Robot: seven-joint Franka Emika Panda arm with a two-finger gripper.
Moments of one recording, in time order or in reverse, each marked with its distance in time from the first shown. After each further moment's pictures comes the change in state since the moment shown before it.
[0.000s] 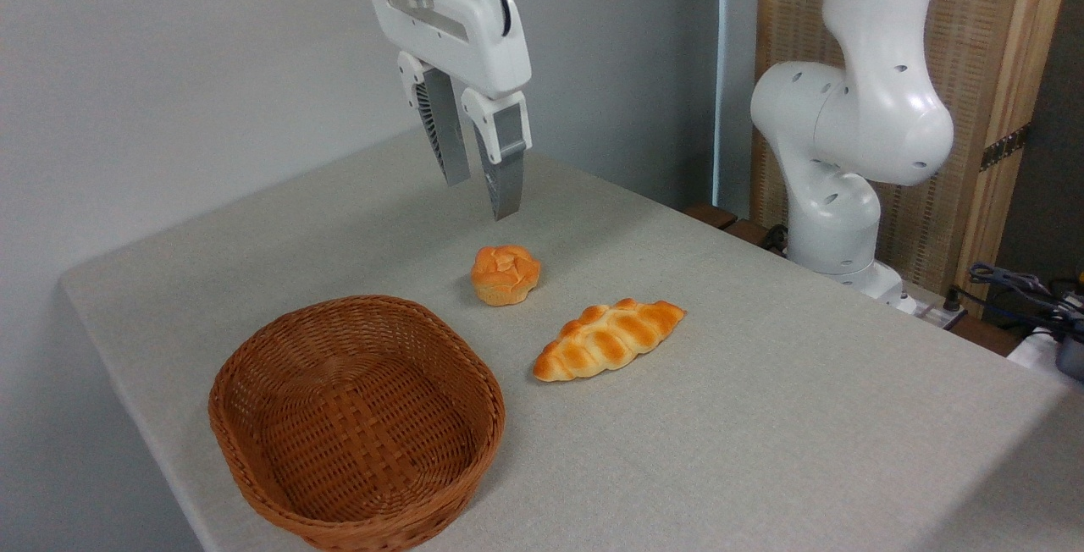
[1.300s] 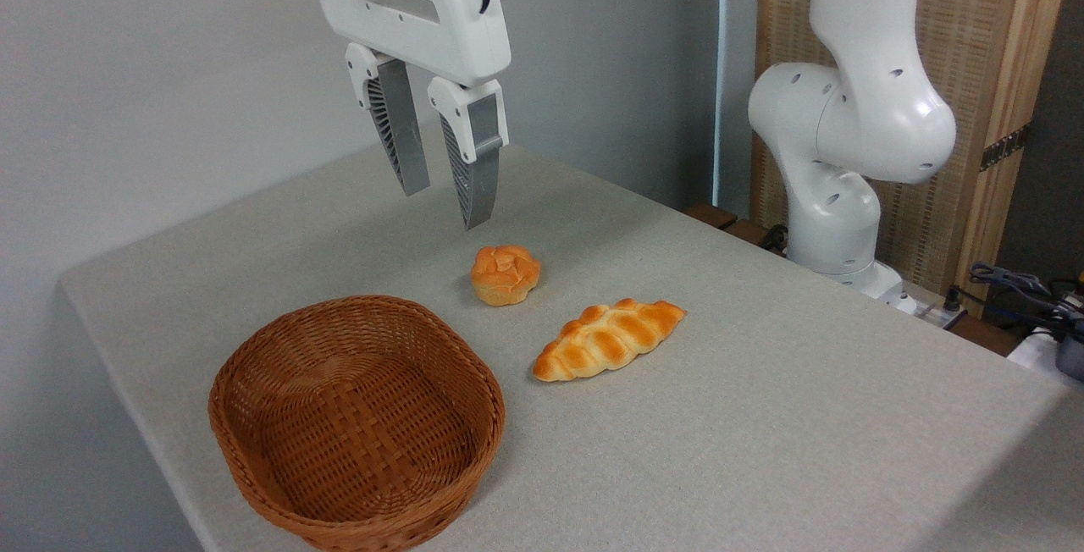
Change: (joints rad) arm 0.078 0.170 0.019 0.281 0.022 -0.081 -0.049
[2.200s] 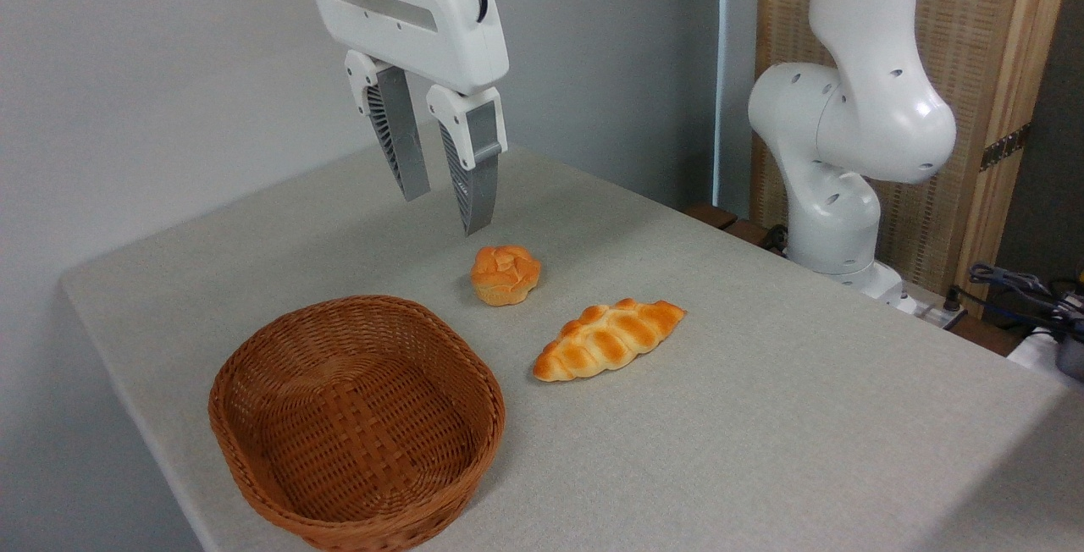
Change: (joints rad) arm 0.000 0.009 -0.001 0.000 0.001 0.000 0.000
